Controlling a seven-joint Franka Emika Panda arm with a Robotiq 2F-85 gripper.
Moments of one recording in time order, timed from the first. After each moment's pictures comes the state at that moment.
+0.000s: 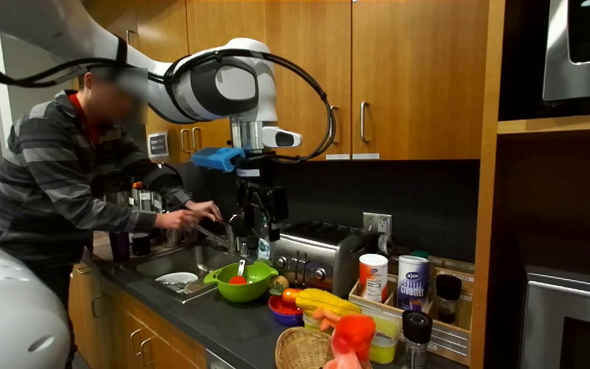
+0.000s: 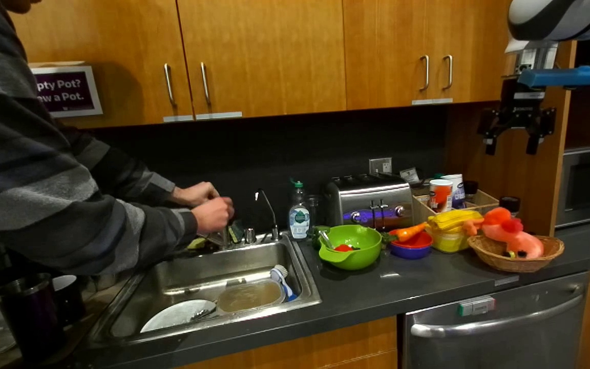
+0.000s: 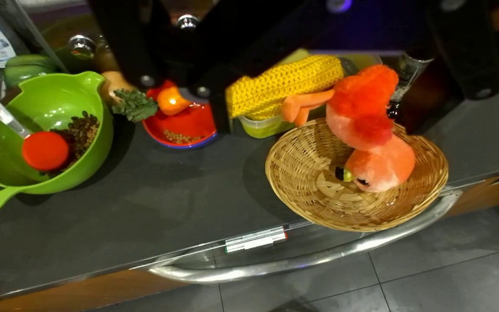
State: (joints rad) arm -0.18 -0.67 -0.11 -2.54 -0.03 1.96 0.18
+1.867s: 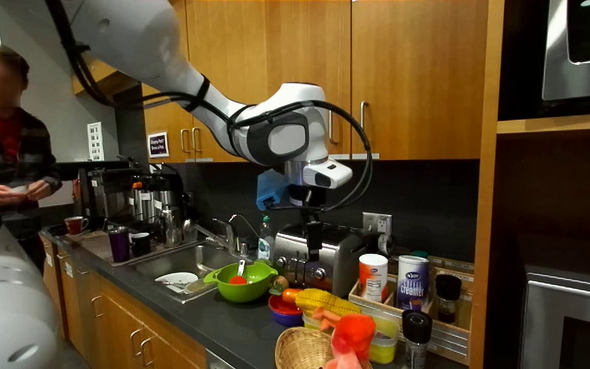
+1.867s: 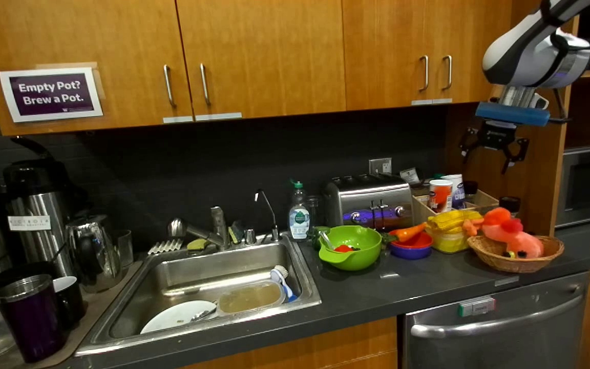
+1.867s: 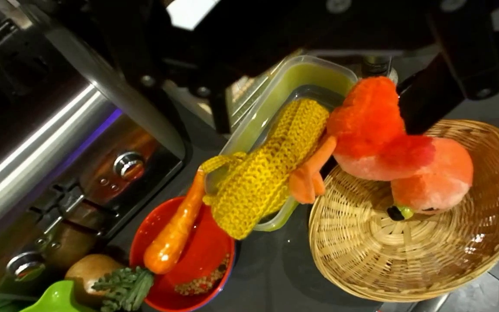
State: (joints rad) arm -0.27 -0.35 -0.14 -2.47 0.16 2.34 0.53
